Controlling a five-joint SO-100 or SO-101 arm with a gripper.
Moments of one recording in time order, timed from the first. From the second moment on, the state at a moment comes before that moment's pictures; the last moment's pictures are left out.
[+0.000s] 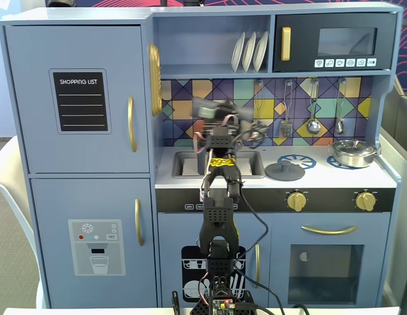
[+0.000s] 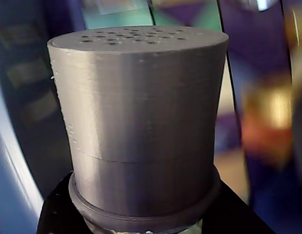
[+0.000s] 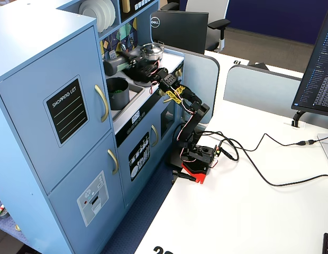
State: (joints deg) arm 5.9 116.3 84.4 32.8 23.6
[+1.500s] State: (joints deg) arm 0.1 99.1 59.4 55.7 48.5
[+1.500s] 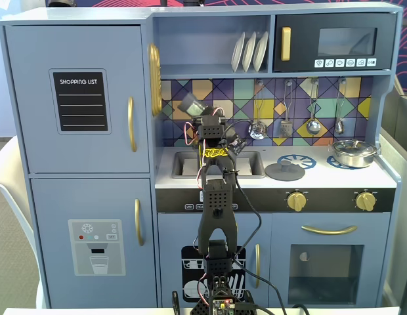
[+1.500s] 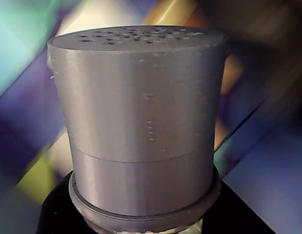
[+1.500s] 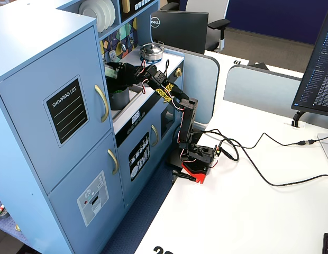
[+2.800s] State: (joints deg) arm 25.4 100.5 67.9 35.6 -23.6
